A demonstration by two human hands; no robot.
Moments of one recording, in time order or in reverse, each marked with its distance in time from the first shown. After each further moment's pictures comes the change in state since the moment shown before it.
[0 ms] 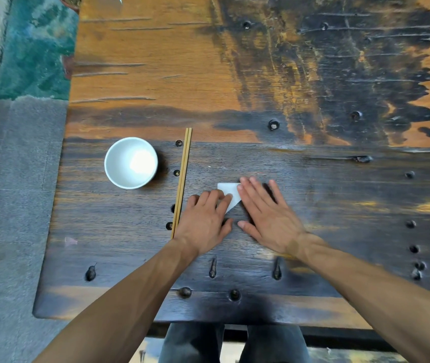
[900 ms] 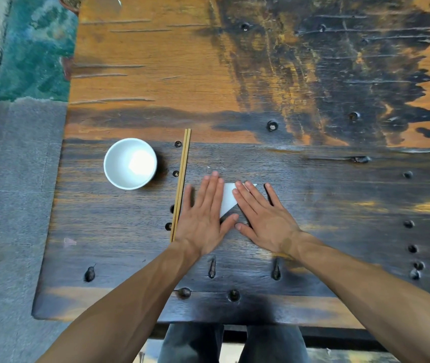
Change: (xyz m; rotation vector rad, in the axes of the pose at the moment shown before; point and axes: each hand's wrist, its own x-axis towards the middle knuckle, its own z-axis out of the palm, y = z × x) left_hand 0.002 0.007 0.010 0.000 -0.043 -0.164; right_hand 0.004 -0.003 0.004 0.033 -0.119 0.010
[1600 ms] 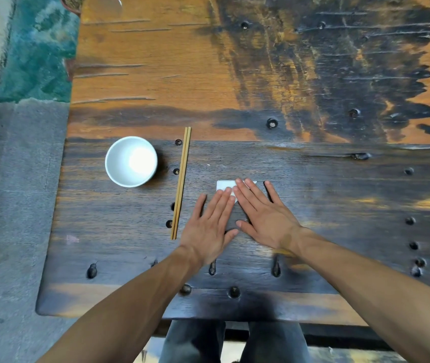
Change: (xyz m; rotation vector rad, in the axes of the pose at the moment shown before) left_hand -0.019 0.007 0.011 0.165 -0.142 0.196; right_hand 0.000 0.000 -0.006 0.026 -0.041 -0.019
